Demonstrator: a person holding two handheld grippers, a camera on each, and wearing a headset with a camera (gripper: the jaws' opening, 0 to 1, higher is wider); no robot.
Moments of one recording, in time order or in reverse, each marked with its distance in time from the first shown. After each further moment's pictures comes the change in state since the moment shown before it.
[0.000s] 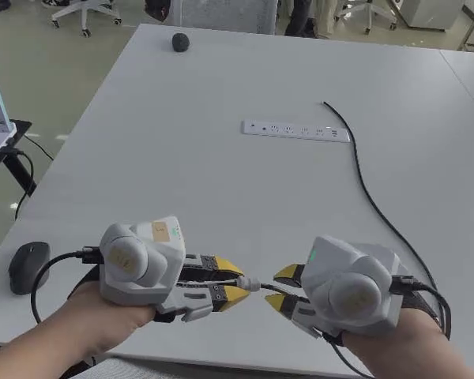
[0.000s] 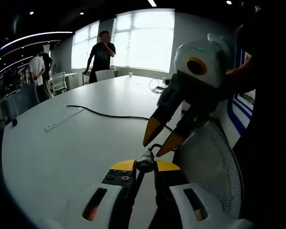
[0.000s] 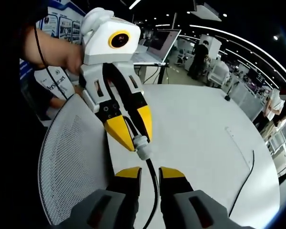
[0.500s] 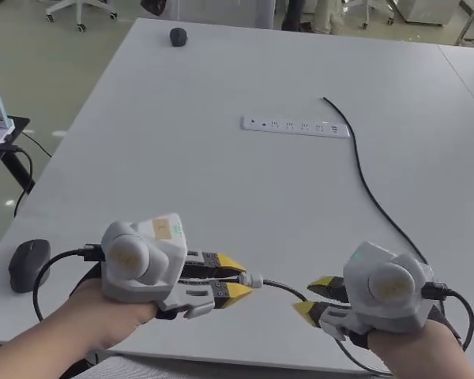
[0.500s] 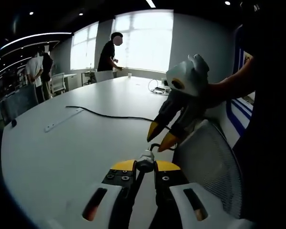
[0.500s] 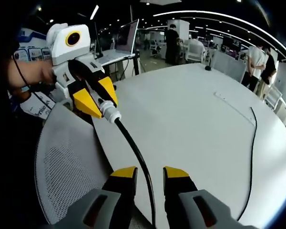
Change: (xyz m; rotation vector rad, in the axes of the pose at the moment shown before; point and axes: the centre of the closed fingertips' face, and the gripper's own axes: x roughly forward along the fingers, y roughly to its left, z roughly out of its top) left arm -0.001 -0.001 -0.002 0.005 -0.008 -0.010; right arm -0.006 -0.018 -0.058 0.324 0.017 -0.038
